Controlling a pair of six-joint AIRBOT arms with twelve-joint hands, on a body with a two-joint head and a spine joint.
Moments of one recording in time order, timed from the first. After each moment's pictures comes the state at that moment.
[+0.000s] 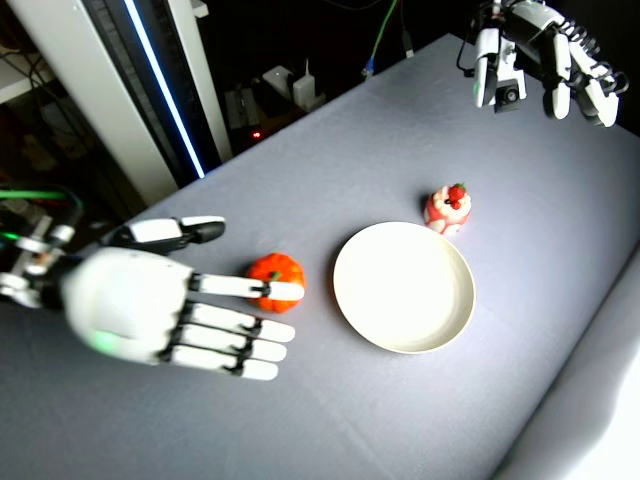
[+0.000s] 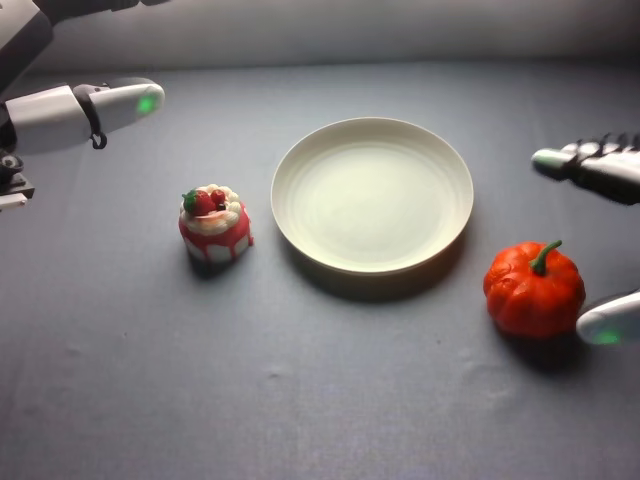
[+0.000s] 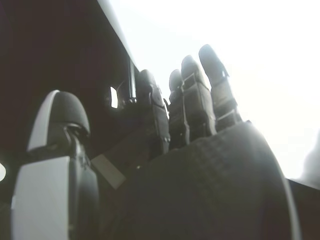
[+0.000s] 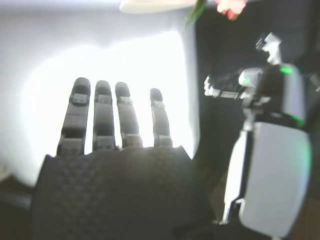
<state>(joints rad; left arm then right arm) 0.74 -1.04 1.49 0.01 -1.21 0.16 -0.89 -0.96 1.18 0.01 0.80 -0.43</state>
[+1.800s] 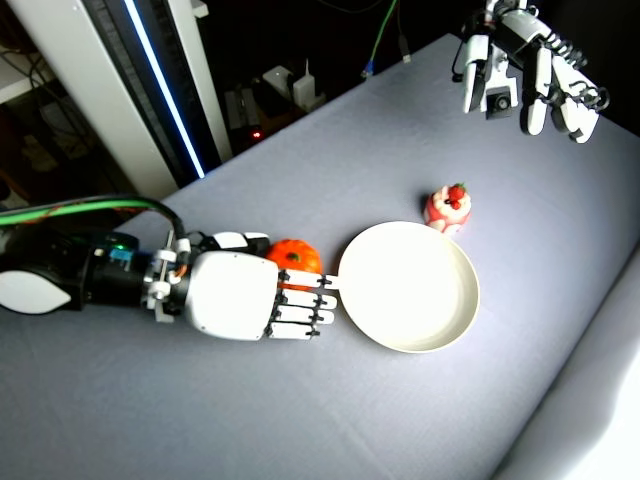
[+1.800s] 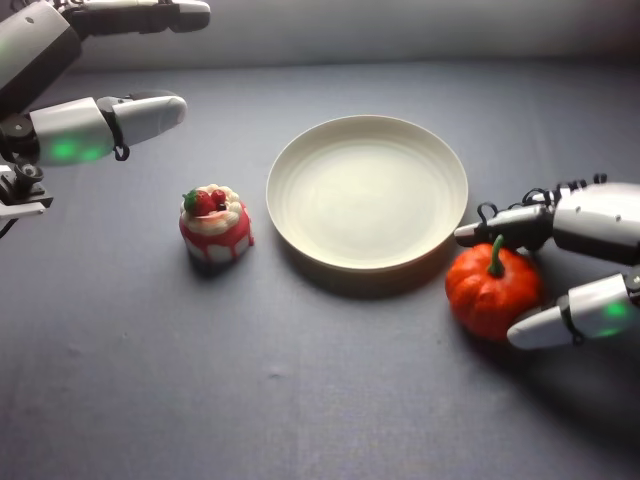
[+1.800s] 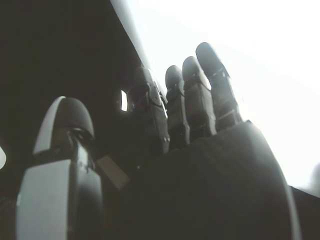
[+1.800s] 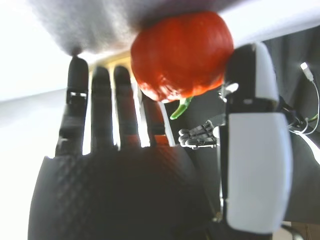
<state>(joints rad) 0.73 -1.06 1.49 0.06 -1.18 0.16 -0.73 -1.12 1.32 -0.34 0.58 -0.19</state>
